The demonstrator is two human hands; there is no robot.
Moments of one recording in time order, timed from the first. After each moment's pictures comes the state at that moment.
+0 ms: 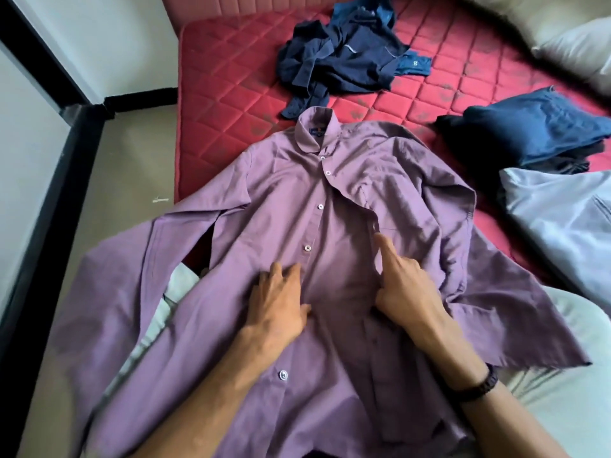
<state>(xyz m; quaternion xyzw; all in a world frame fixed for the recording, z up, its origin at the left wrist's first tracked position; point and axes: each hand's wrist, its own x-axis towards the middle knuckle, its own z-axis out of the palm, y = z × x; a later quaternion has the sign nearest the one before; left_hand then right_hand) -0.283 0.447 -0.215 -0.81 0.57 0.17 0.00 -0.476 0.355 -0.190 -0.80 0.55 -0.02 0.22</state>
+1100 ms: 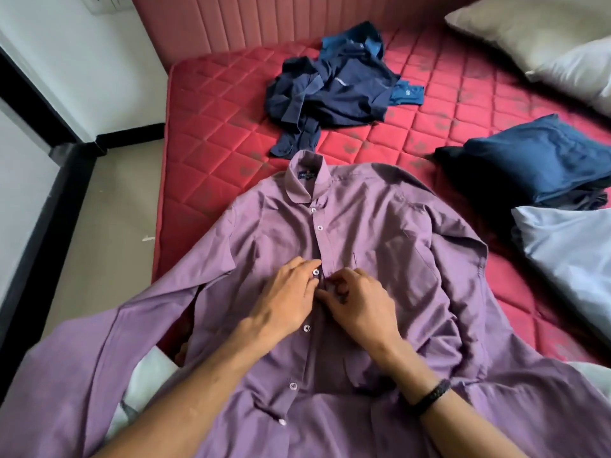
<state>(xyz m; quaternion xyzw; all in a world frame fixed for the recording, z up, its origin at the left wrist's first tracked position) -0.246 0.320 -0.236 -0.71 0.64 0.17 -0.24 -0.405 0.286 -0.234 -0.78 0.55 -0.14 0.26</state>
